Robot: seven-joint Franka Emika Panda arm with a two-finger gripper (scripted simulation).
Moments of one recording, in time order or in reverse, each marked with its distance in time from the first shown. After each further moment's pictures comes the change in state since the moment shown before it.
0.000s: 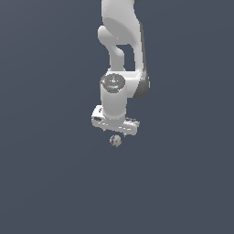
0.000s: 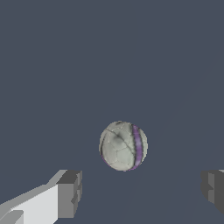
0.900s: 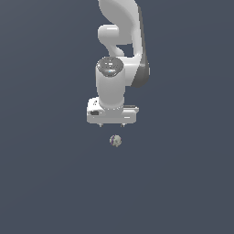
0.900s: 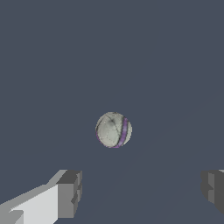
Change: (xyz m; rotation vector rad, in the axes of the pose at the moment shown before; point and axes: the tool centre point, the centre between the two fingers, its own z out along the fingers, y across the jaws) arm -0.005 0.013 -0.049 -0.015 -0.016 -0.275
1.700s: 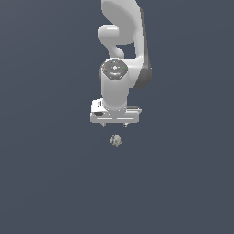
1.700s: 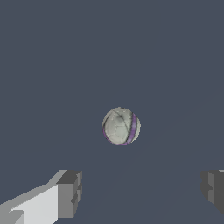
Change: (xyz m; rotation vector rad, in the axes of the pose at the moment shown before) arm -0.006 -0.012 0.010 -0.001 -0.014 0.000
